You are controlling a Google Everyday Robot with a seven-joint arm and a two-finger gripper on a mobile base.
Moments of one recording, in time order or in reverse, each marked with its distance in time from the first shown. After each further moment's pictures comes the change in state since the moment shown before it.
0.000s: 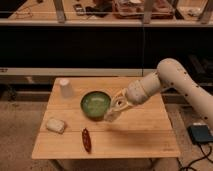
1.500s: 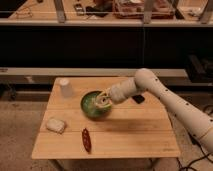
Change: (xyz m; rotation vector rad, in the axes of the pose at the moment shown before) arm 0.062 -0.059 0.087 0.073 0.055 -0.274
